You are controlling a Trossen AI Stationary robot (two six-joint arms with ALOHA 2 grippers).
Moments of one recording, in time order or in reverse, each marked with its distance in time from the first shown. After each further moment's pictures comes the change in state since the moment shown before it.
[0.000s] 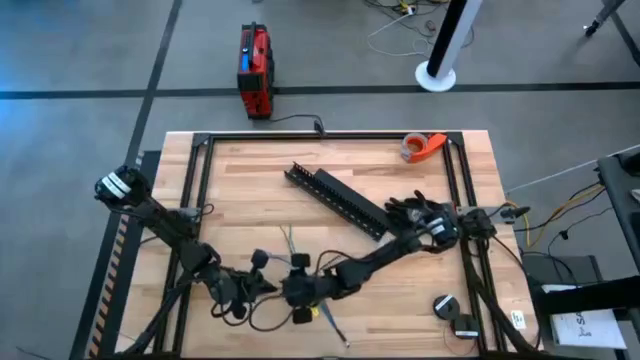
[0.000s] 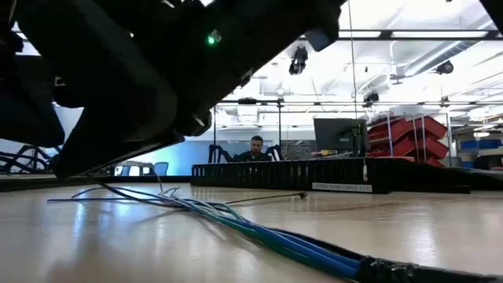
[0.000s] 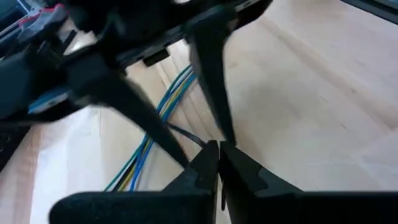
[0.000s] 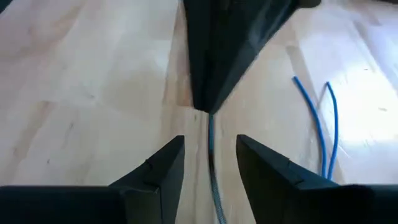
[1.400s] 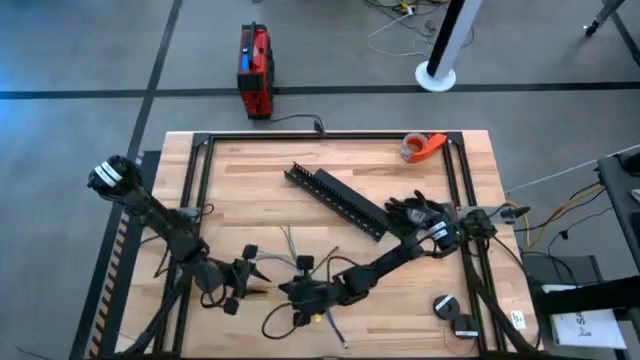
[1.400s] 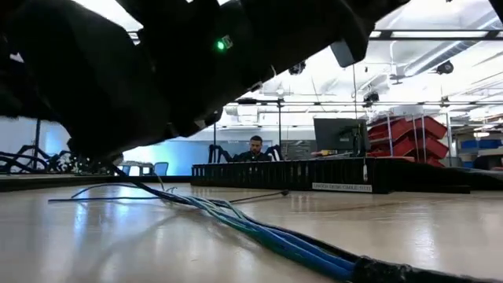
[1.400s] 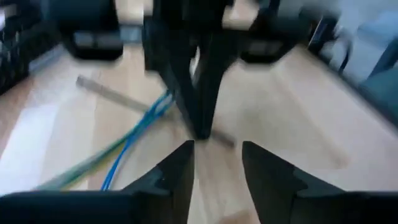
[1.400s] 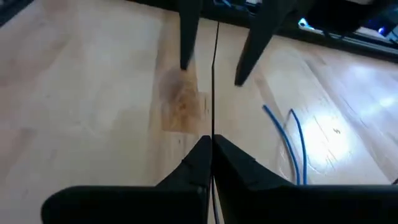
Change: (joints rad) left arm -0.032 -0.130 -0.168 0.285 0.018 -0.207; right arm 0.042 0.001 -0.112 0.283 0.184 -0.090
